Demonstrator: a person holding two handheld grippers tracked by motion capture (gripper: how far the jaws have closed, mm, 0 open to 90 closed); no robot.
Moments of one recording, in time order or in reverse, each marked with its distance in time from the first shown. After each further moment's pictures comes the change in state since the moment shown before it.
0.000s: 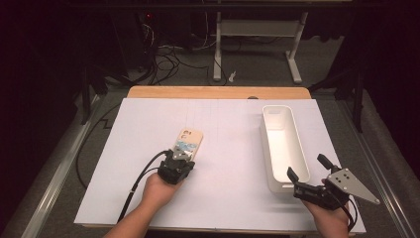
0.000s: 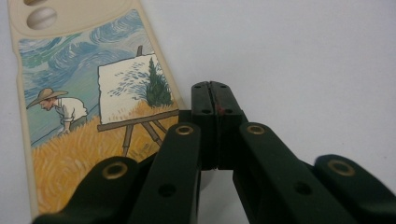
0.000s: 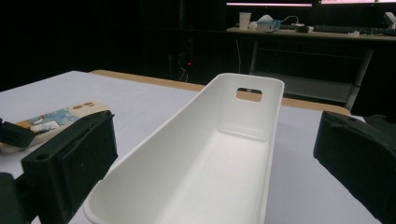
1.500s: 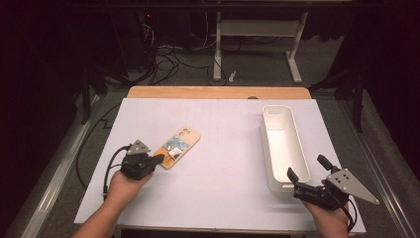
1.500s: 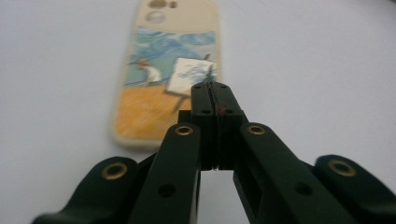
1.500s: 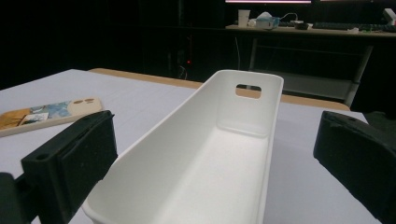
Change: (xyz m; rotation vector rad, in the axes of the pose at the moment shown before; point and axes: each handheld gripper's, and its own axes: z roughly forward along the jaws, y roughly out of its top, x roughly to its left) left arm 0.075 0.034 -0.073 -0.124 -0.011 -0.108; right arm 0.000 -0.002 0.000 0.008 -0.003 0.004
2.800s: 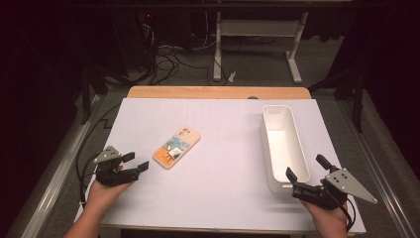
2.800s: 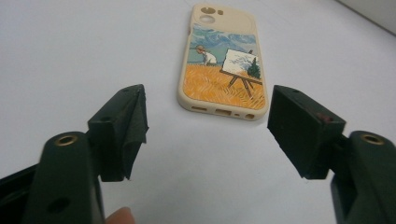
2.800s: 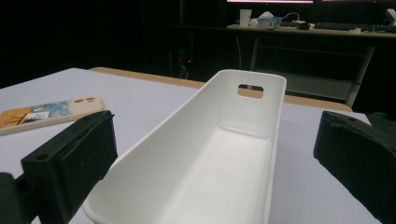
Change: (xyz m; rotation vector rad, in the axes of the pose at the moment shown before) left arm 0.040 0.000 -0.034 -0.110 -0.019 -0.086; right arm 0.002 0.000 0.002 0.003 0.004 -0.004
